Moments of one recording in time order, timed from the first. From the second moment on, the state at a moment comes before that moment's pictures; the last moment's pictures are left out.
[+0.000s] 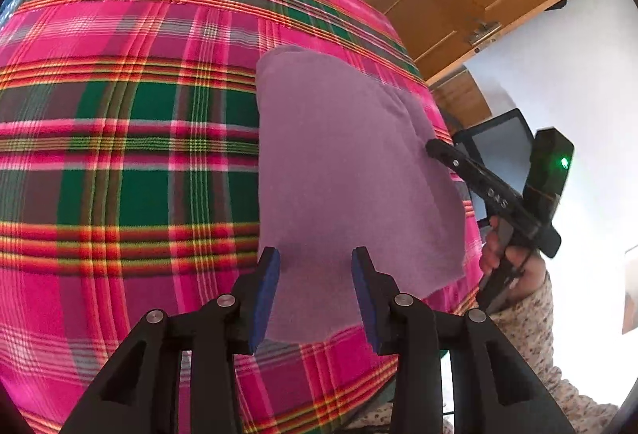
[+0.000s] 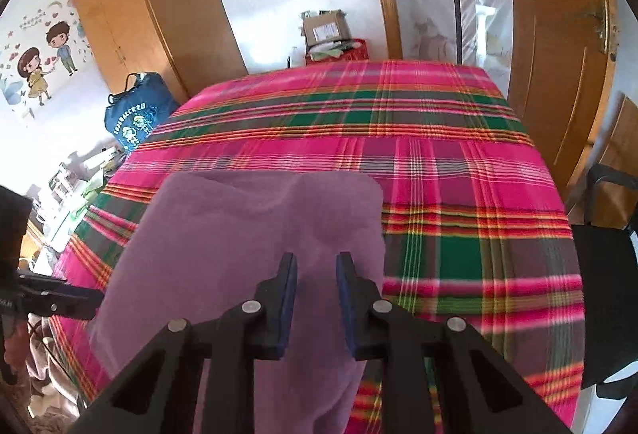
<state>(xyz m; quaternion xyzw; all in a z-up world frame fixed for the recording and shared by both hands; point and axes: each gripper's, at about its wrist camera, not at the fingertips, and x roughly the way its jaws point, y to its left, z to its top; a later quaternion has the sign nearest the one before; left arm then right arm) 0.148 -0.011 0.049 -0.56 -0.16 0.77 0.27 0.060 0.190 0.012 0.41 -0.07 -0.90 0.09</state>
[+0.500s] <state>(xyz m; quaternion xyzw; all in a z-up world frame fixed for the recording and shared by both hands) 0.135 -0.017 0.038 -0.57 -0.16 0.76 0.26 0.044 0.192 0.000 0.42 -0.07 -0.90 0.07</state>
